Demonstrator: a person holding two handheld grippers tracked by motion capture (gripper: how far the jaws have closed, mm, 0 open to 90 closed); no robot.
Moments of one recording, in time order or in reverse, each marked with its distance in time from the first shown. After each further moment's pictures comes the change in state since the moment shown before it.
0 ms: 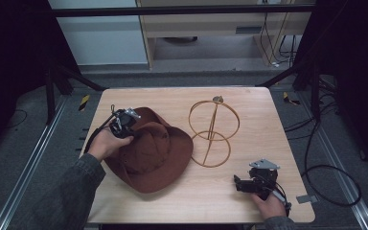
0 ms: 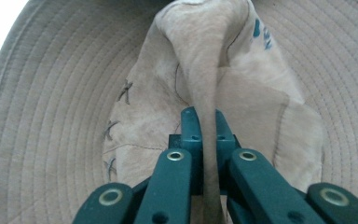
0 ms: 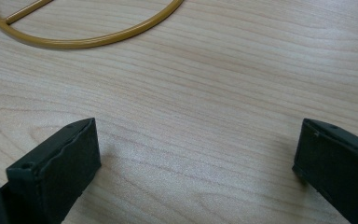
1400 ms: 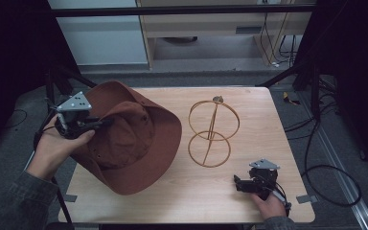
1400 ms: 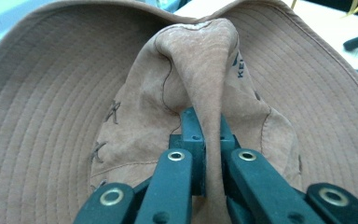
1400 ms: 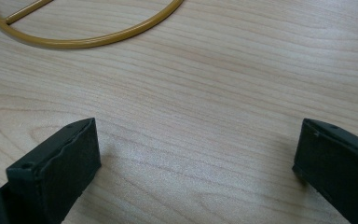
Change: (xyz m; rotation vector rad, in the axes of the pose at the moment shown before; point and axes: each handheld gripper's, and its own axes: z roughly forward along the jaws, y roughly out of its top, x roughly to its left) left arm -0.031 -0.026 -0.169 -0.388 0.074 0.038; right arm 0.000 0.000 0.000 0.000 0.000 0.000
